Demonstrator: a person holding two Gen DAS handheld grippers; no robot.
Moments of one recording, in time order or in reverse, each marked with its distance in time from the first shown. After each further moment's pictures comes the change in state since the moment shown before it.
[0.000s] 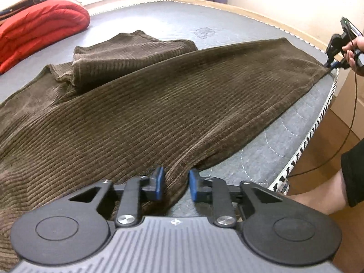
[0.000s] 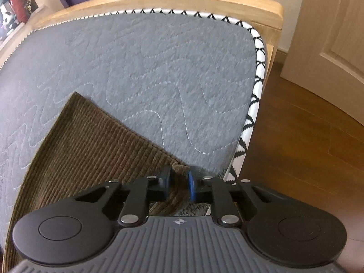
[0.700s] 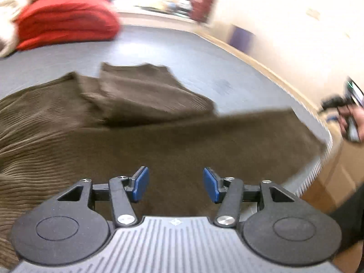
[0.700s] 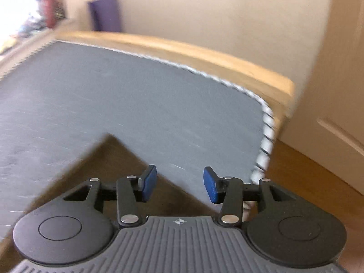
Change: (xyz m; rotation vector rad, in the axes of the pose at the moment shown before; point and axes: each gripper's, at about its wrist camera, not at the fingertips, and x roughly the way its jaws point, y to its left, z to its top) left arm -0.045 0.071 0.040 -0.333 -0.144 -0.058; right arm -0.054 0.054 0.014 -0.209 -0.264 -0.007
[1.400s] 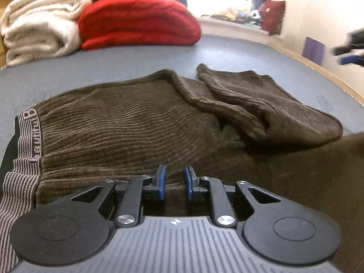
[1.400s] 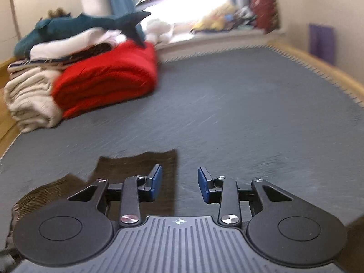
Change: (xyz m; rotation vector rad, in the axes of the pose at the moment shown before) left arm 0.092 0.123 0.009 -0.027 -0.097 0.339; right arm -0.088 0.327 -0.035 -0.476 -0.003 0.800
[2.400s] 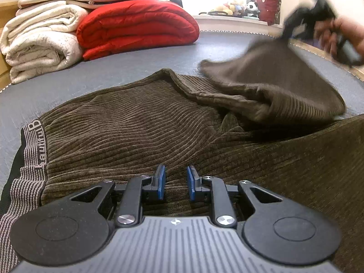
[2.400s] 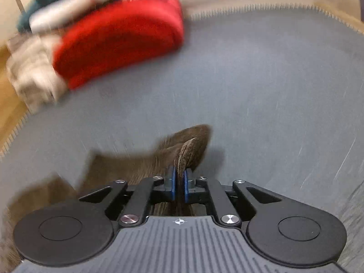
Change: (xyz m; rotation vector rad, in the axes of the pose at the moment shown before) left arm 0.001 -0.024 -0.009 0.094 0.003 0.077; right arm 0.171 0.016 0.029 0.006 0.128 0.165
